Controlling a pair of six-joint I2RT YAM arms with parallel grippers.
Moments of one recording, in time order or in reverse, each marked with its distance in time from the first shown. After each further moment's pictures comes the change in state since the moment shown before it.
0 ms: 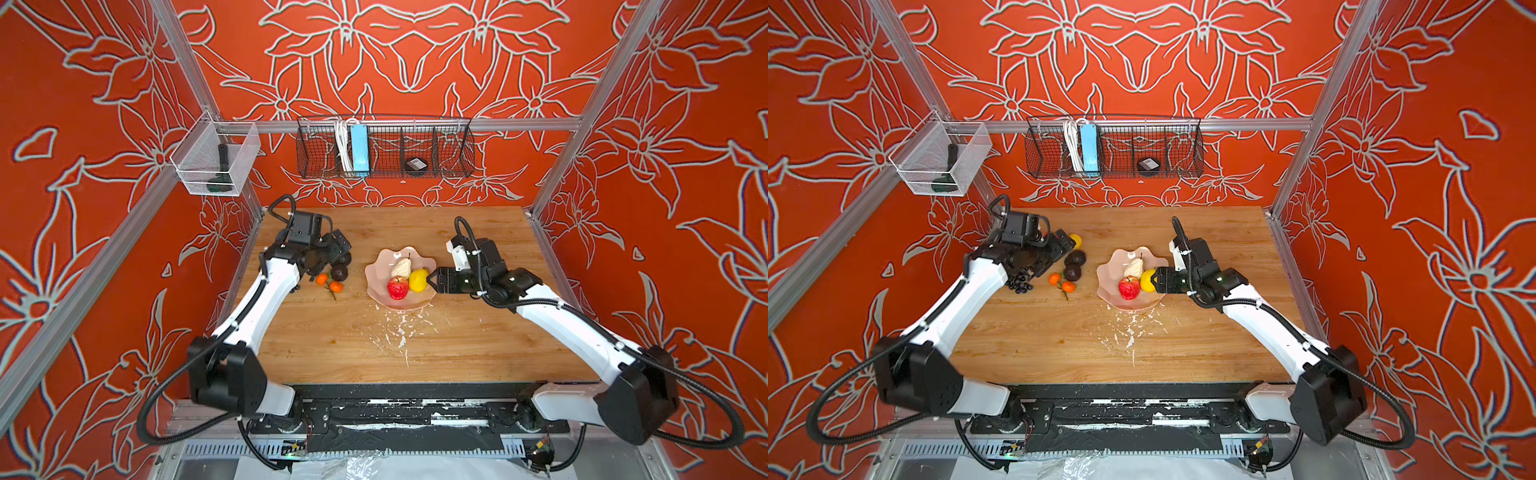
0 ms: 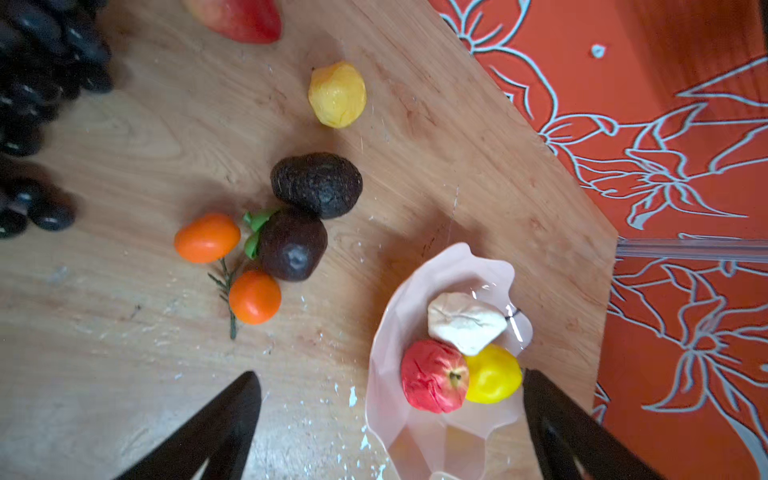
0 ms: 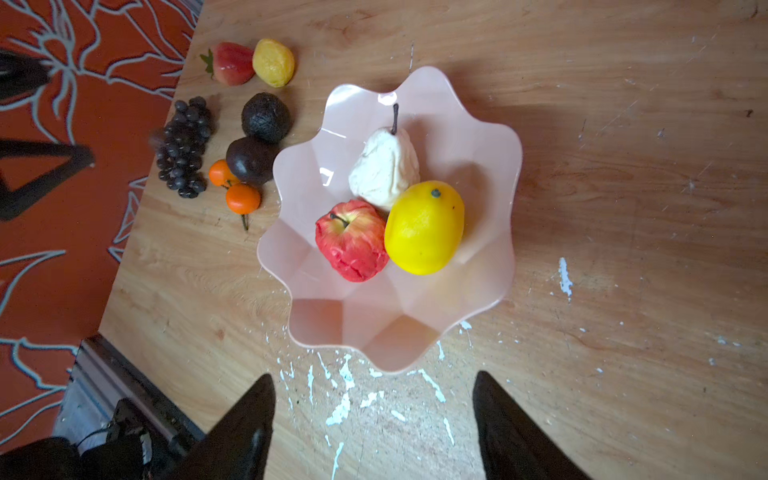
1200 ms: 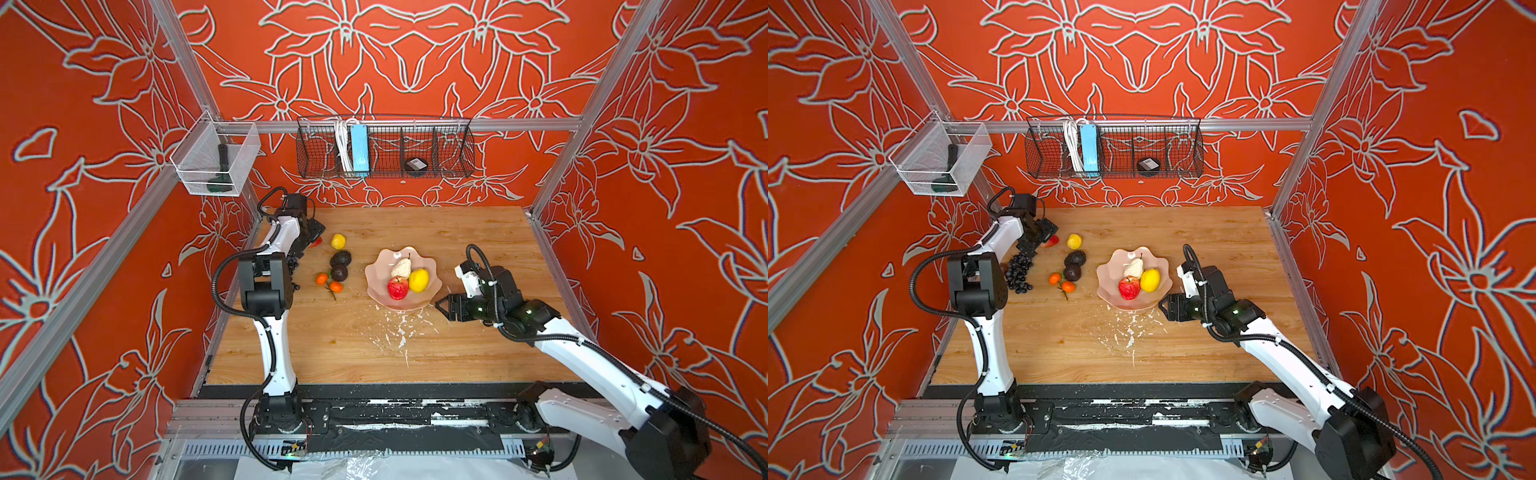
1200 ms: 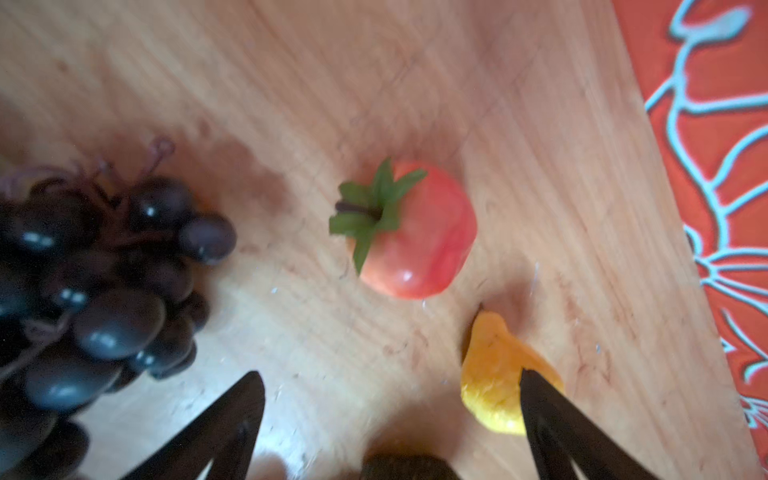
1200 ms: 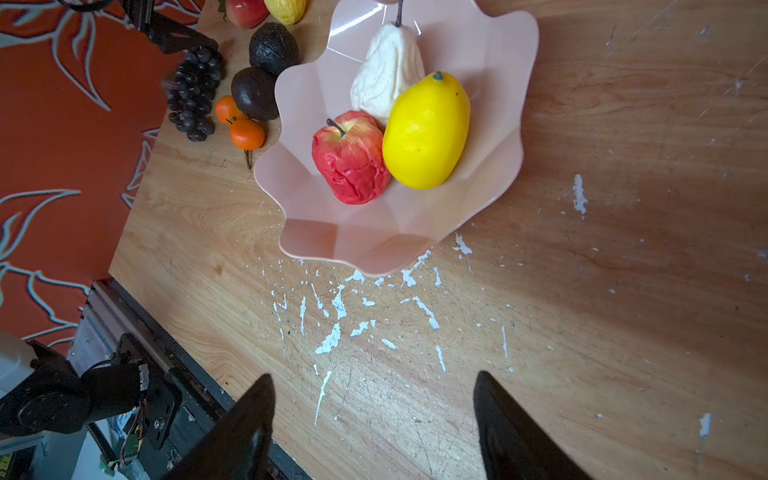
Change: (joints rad) left arm 0.242 0.735 0.588 -0.086 -0.098 -0.115; right arm 0.000 -0.206 -0.259 0.051 -0.064 -0.025
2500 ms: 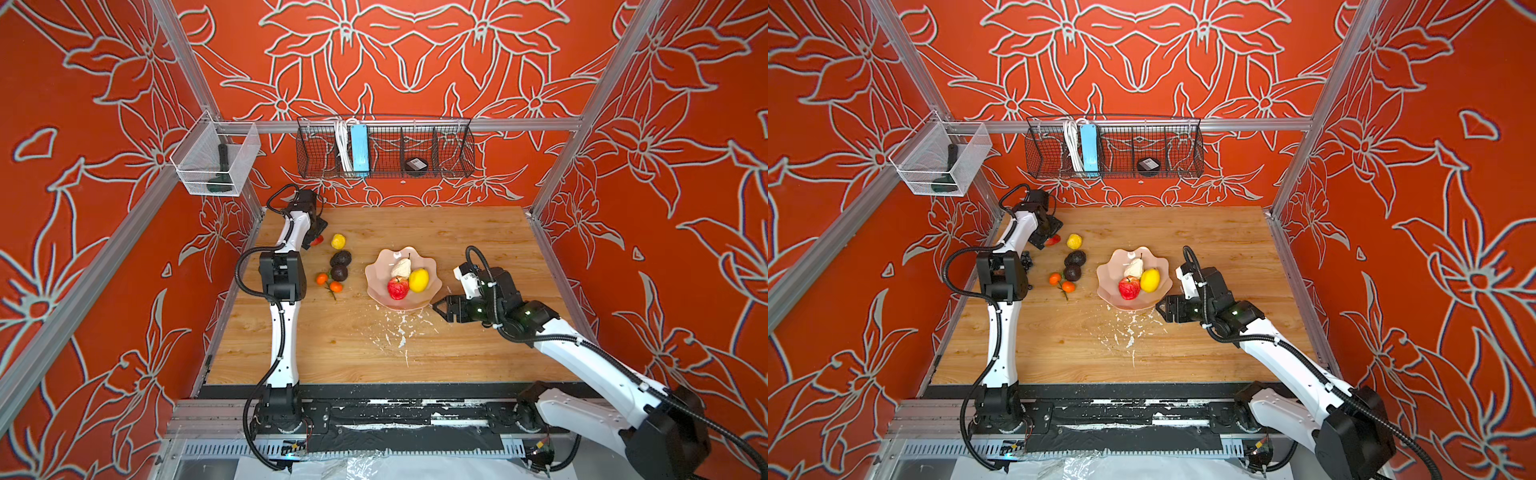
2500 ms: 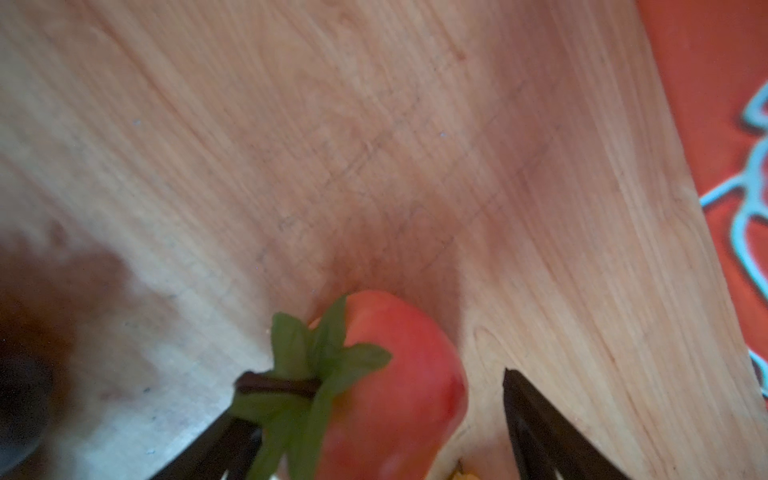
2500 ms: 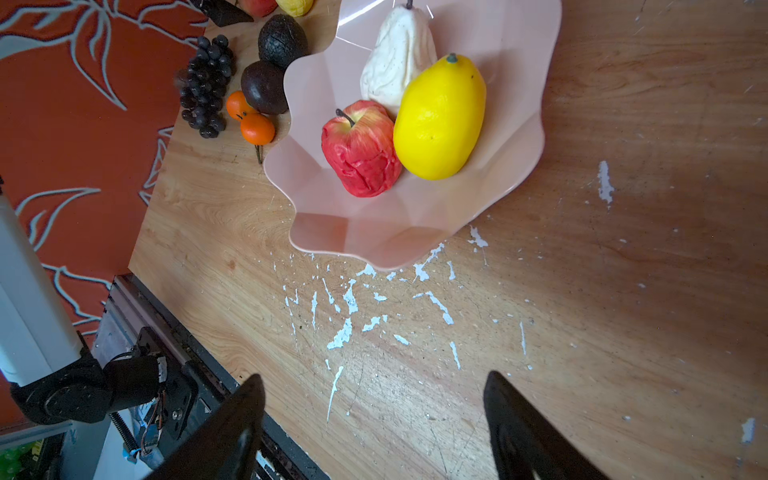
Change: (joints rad) left arm -0.022 0.377 0.526 -0.185 -0.114 -0.066; right arm 0.000 0.002 -0.018 0.023 -0.034 0.027
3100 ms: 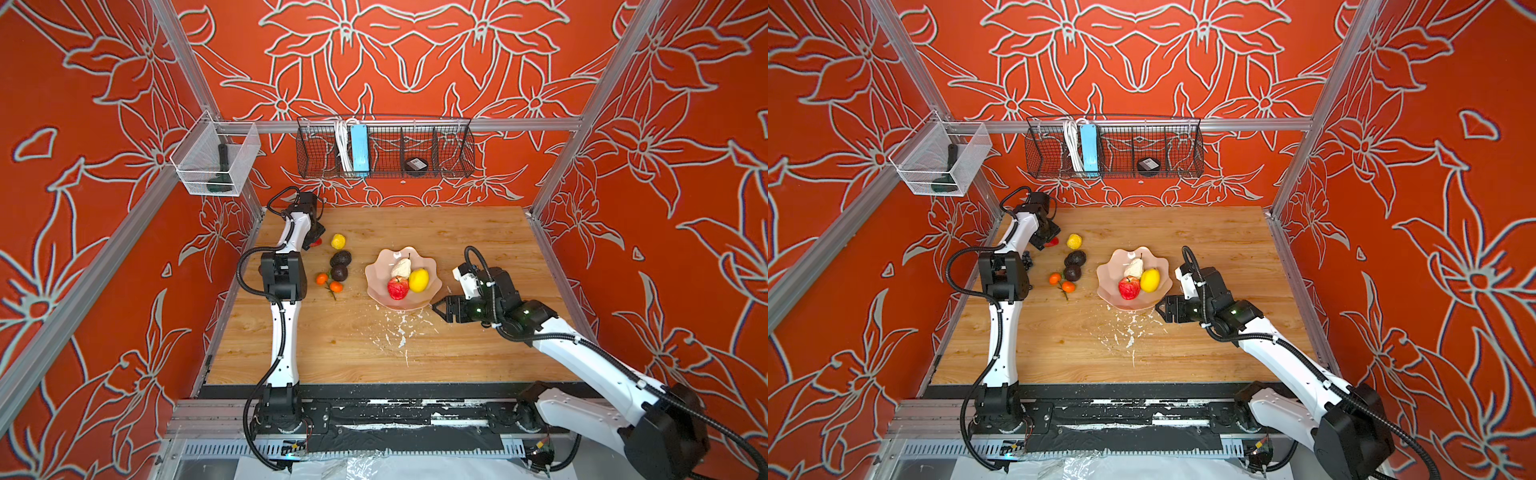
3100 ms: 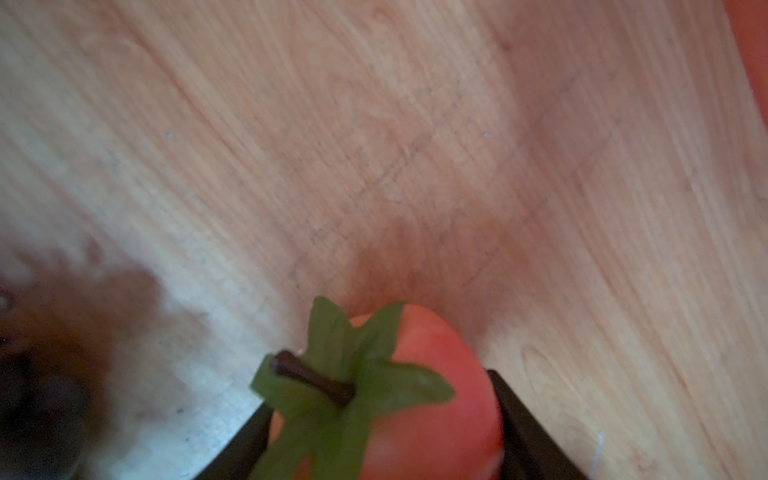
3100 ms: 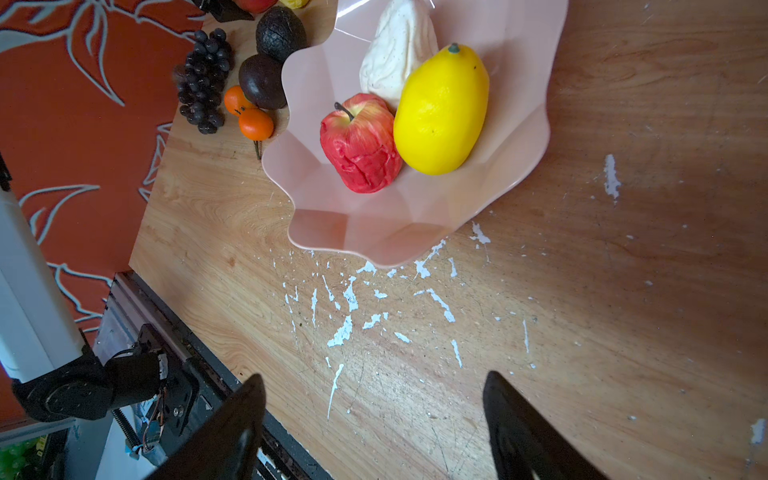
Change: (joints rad) left arm 0.000 0.005 -0.027 -0.017 -0.041 0.041; right arm 0.000 0.013 0.000 0.000 -0.009 0.001
